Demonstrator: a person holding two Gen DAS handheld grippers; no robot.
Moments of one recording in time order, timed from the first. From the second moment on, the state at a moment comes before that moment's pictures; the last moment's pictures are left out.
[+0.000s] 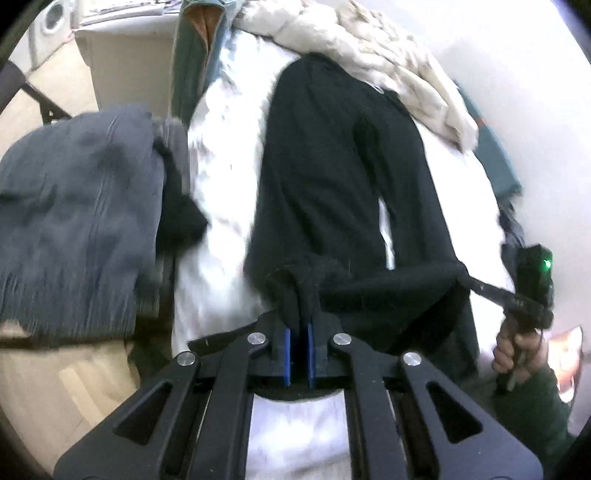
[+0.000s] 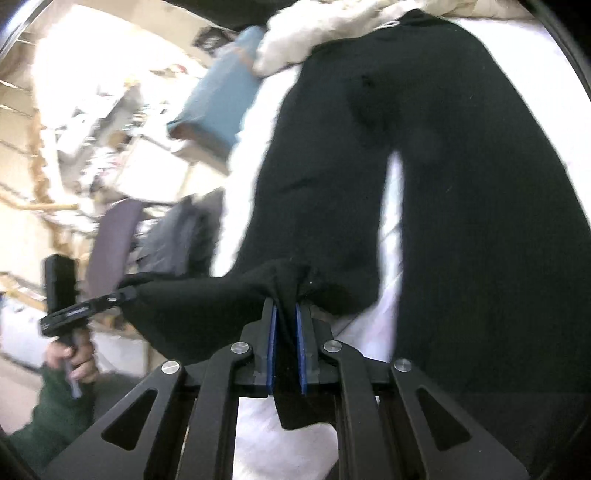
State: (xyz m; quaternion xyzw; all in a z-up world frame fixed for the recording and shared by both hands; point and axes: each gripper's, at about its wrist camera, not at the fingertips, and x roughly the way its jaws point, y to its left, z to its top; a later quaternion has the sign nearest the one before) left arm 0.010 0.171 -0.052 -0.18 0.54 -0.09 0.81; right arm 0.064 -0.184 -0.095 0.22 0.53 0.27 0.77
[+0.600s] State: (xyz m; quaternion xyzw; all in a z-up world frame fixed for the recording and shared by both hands) left arm 0.125 0.176 -0.108 -0.17 0.57 -0.01 0.80; right arm 0.153 -0.236 -0.162 0.23 0.60 0.18 0.75
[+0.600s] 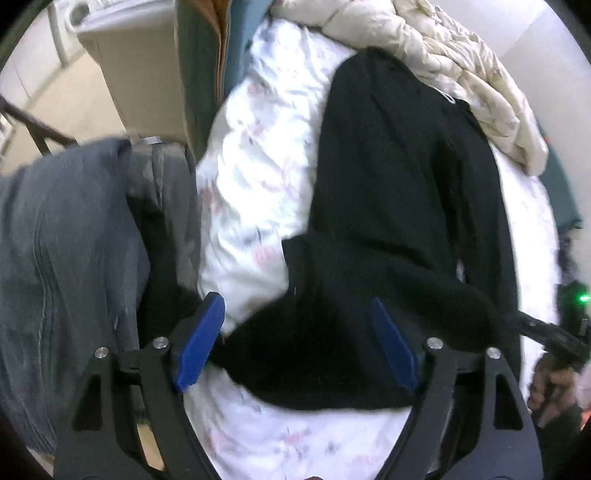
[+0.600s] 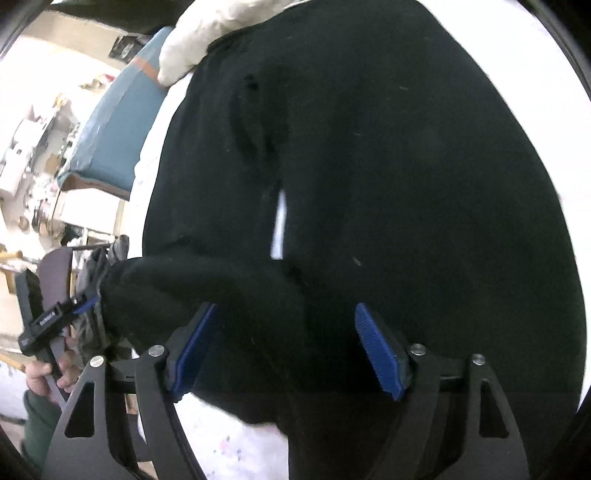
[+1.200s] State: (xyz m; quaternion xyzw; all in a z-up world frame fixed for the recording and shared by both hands) left arm 0.103 0.170 -0.153 -0.04 0.61 -0.03 0.79; right arm 0.103 -0.187 -0.175 0.09 0.66 0.19 0.72
